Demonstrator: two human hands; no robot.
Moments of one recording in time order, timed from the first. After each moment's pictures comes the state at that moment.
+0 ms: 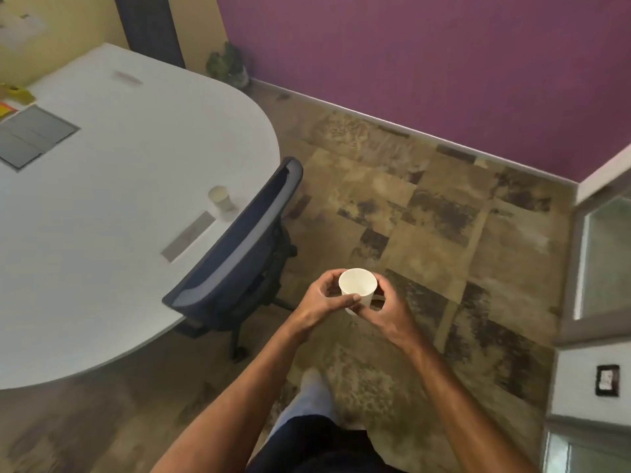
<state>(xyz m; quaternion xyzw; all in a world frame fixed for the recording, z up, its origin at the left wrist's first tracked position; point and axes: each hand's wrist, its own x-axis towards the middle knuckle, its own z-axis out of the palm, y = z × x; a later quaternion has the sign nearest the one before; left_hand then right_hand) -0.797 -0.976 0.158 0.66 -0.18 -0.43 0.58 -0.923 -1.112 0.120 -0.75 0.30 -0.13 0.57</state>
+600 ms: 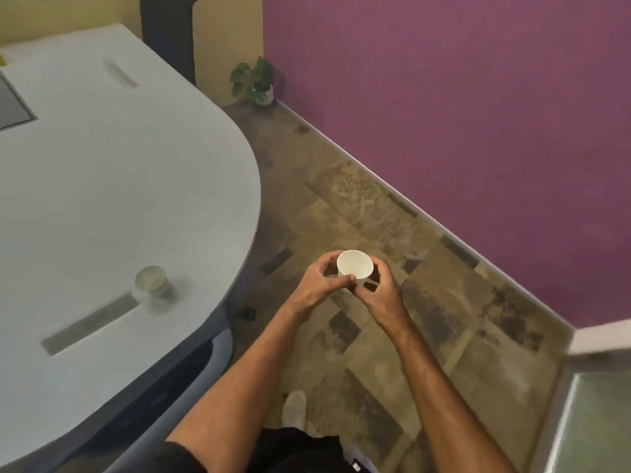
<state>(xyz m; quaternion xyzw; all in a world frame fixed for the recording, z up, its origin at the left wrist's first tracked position) -0.484 -1.313 0.170 0.63 -0.14 -0.33 0.69 -0.574 -1.461 0.164 -0.78 0.23 -0.11 0.56</state>
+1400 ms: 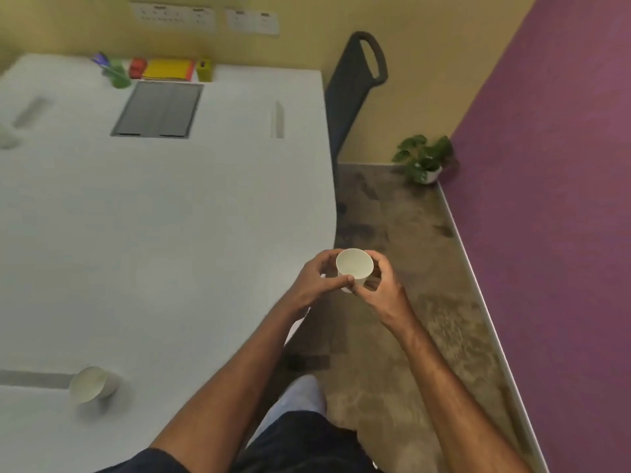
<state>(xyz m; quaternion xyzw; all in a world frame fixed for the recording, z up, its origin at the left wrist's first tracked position) 0.046 -1.401 0.164 0.72 0.10 -0.05 0.68 0.081 -1.583 0.164 -0.82 -0.11 0.11 0.55</state>
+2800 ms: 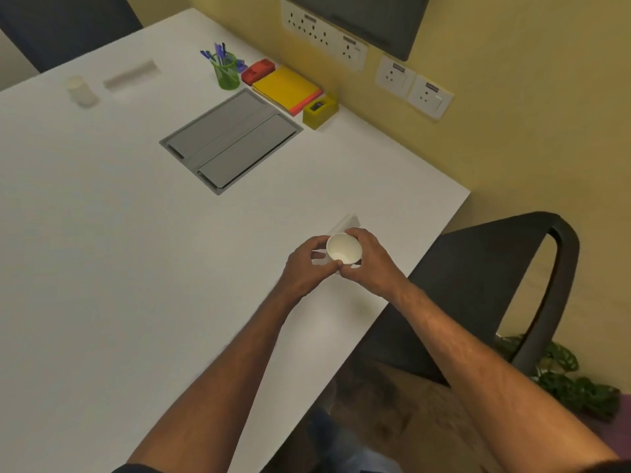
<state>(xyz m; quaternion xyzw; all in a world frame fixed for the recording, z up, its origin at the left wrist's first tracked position) 0.678 -1.124 0.127 0.65 0.45 0.19 0.58 0.855 -1.194 0.113 -0.73 -0.51 0.34 0.31</state>
